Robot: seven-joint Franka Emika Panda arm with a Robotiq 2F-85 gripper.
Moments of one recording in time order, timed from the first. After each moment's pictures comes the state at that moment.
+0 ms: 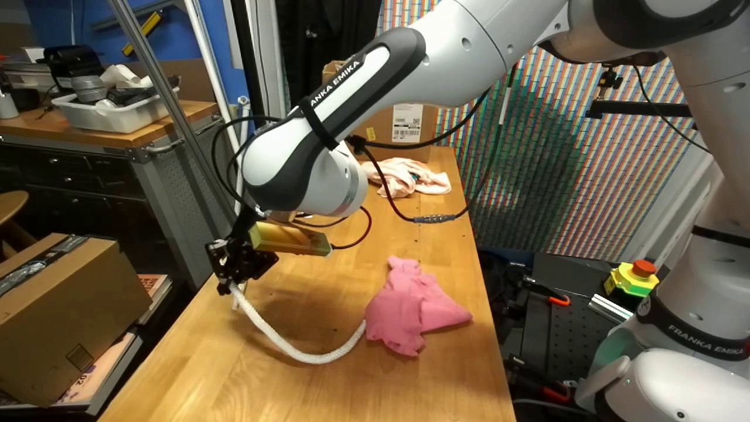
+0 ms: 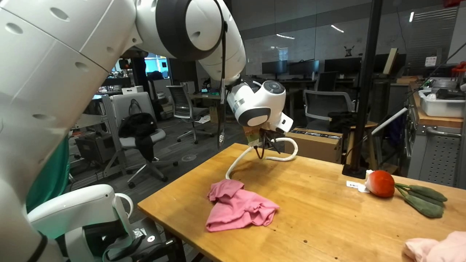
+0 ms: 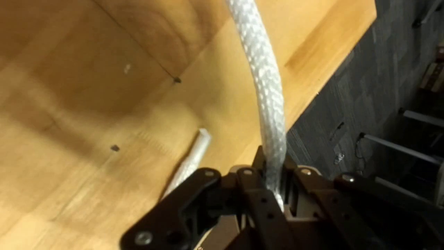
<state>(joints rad) 0.08 0.71 0.36 -1.72 0.59 2.84 0.12</state>
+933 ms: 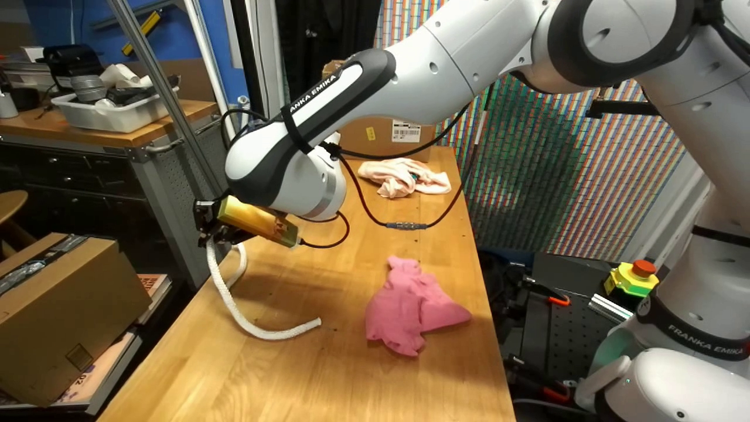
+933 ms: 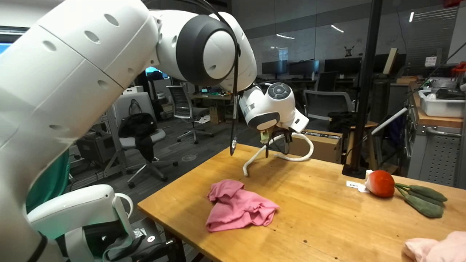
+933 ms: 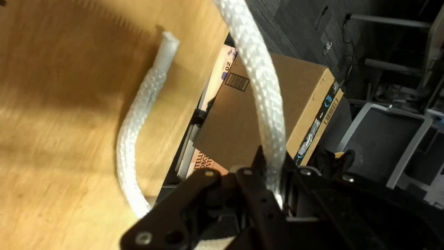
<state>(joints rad) 0.08 0.85 0.35 -1.53 0.63 3.11 0.25</state>
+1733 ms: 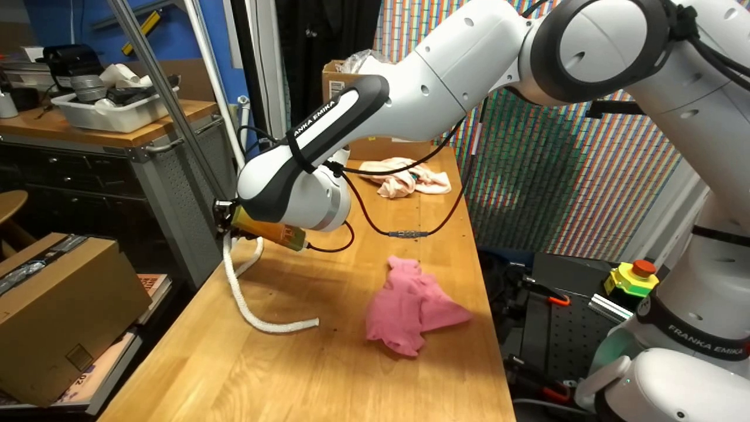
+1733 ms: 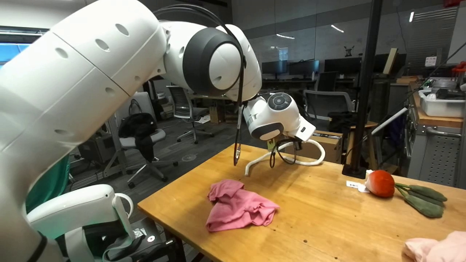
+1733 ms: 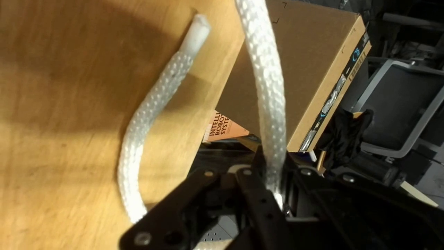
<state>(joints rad) 0.07 0.91 0.33 -1.53 0.63 3.25 0.25</state>
